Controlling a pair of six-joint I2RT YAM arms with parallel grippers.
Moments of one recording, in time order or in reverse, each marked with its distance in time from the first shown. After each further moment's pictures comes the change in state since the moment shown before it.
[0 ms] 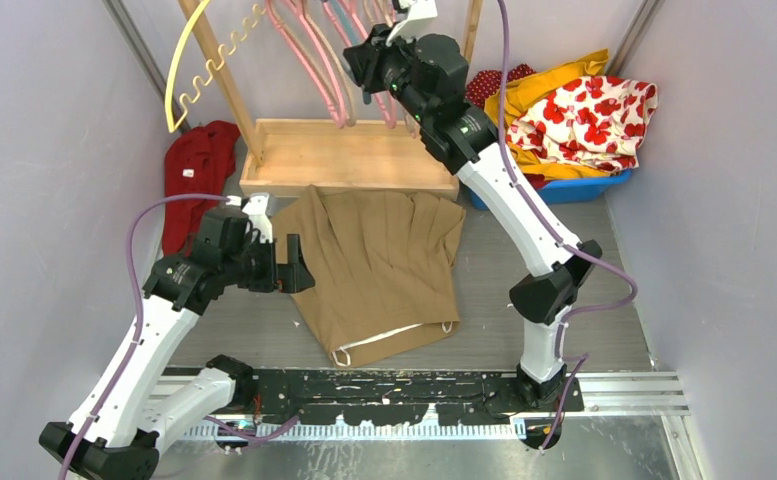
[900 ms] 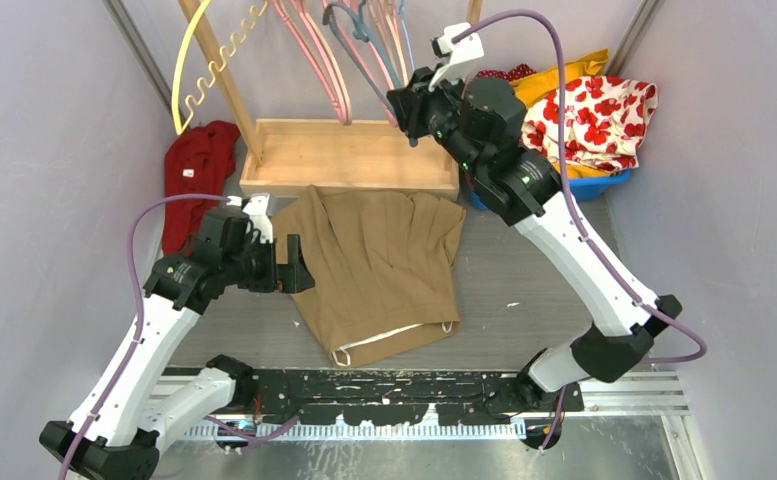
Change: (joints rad) left arm 0.000 0.005 0.001 -0.006 -0.002 -0.001; right arm 0.047 -0.379 -0.382 -0.070 0.095 -0.114
